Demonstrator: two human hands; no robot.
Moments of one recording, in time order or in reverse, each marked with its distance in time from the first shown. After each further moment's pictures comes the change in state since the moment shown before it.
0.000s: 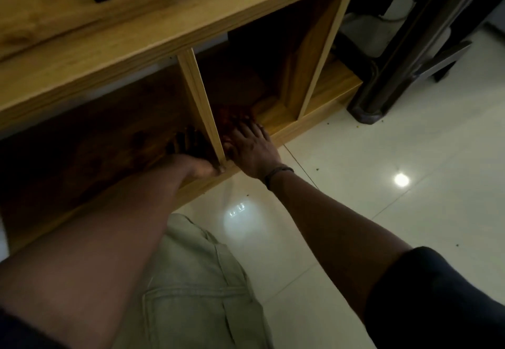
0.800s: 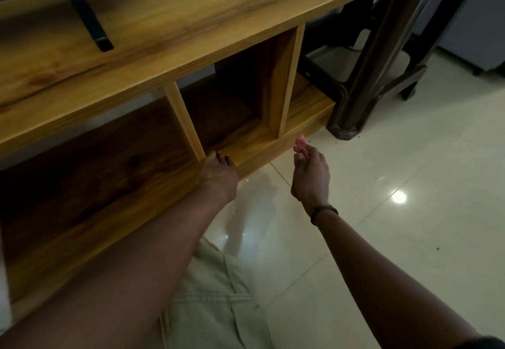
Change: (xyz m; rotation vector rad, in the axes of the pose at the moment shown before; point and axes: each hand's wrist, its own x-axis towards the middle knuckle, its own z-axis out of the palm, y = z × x) left_hand -0.021 0.082 0.025 0.825 0.472 0.110; right_hand -0.108 0.089 -0.059 0.581 0.500 0.569
